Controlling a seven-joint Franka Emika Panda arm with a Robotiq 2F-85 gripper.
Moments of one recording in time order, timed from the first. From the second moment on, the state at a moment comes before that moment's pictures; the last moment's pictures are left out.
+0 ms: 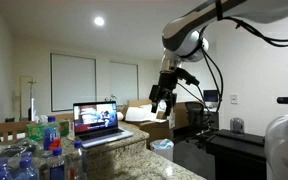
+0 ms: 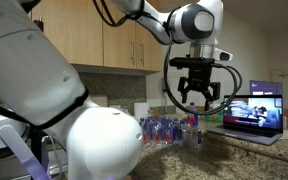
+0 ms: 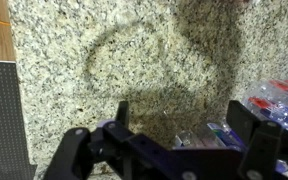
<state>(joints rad) 0.03 -0.70 -0.20 -2.51 0.15 1.88 -0.17</state>
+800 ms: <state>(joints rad) 0.03 -0.70 -0.19 -2.51 0.15 1.88 -0.17</state>
